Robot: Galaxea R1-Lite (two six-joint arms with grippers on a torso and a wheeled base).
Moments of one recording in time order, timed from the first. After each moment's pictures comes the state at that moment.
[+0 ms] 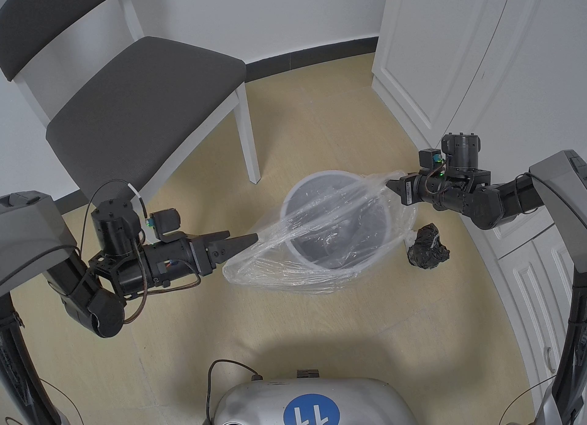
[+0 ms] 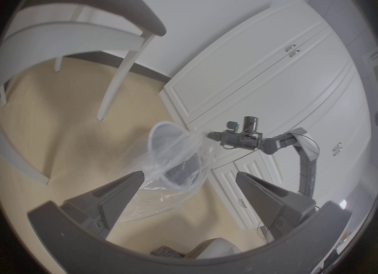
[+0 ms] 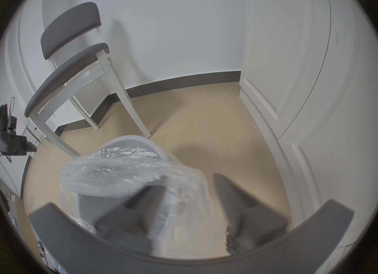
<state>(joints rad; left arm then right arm) -0.27 2.05 -0.60 -1.34 -0.67 -0.43 0.23 2.21 -1.43 -0.49 0.08 -0.11</state>
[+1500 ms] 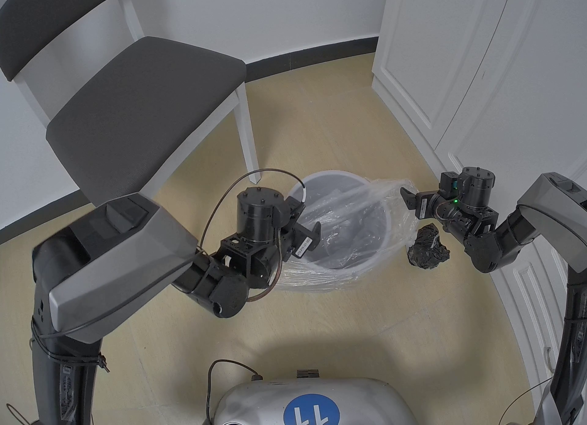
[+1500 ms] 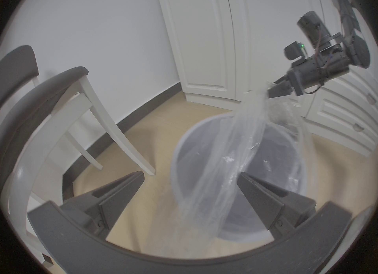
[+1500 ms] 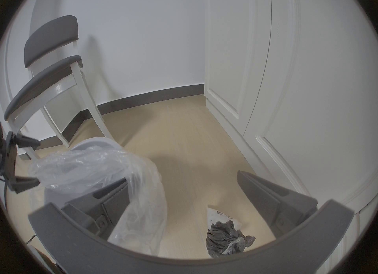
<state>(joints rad) -0.62 2.35 -1.26 -0.92 0.27 0.39 0.19 2.27 -1.13 -1.04 -0.09 -0.03</state>
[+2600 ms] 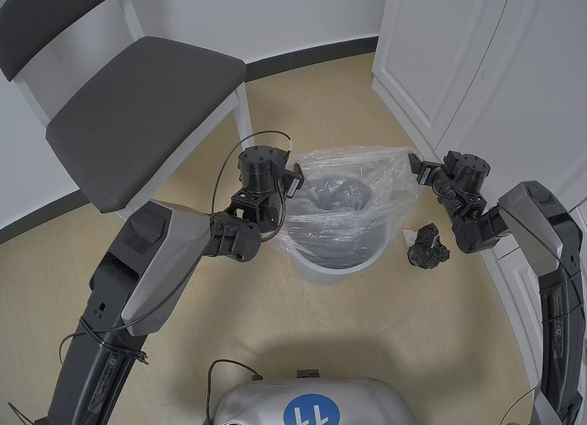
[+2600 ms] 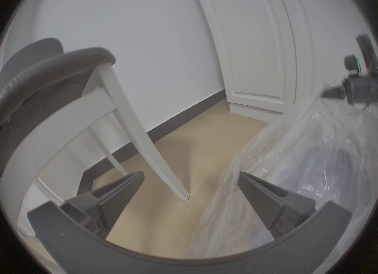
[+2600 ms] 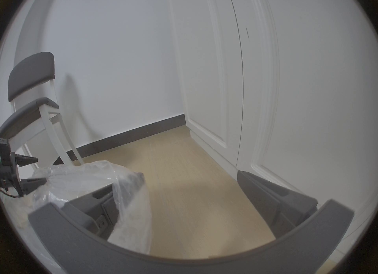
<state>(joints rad) -0.51 2.66 -2.00 -0.71 0.42 0.39 0.12 2.51 -1.56 -1.13 -0.12 0.11</state>
